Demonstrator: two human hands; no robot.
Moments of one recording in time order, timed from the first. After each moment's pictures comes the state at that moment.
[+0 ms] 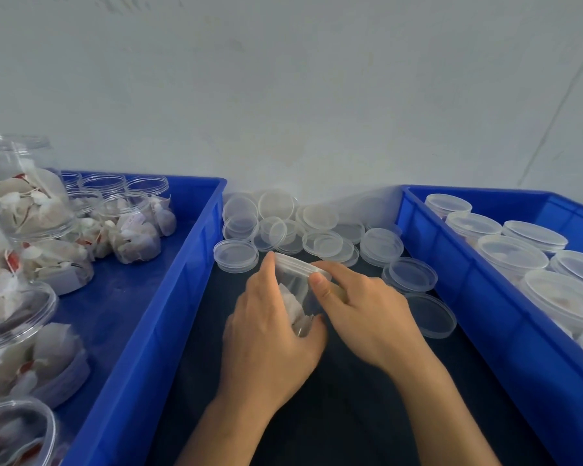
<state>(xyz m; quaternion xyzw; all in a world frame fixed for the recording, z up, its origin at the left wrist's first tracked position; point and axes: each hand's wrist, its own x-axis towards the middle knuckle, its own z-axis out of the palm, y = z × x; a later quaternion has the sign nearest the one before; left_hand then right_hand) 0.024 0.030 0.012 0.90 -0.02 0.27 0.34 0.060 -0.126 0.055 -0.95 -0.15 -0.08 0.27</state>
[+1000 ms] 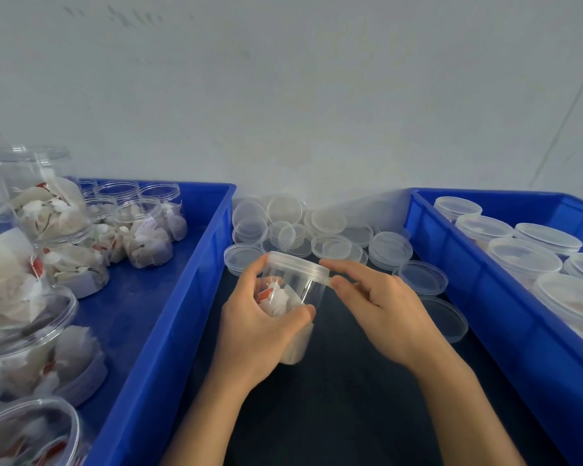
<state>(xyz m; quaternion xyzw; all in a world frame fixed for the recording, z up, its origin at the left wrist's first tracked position) 0.043 0.062 0.010 0.78 -0.01 0.19 0.60 0.070 -0.145 0.051 -0.91 -0.21 -0.11 0.34</state>
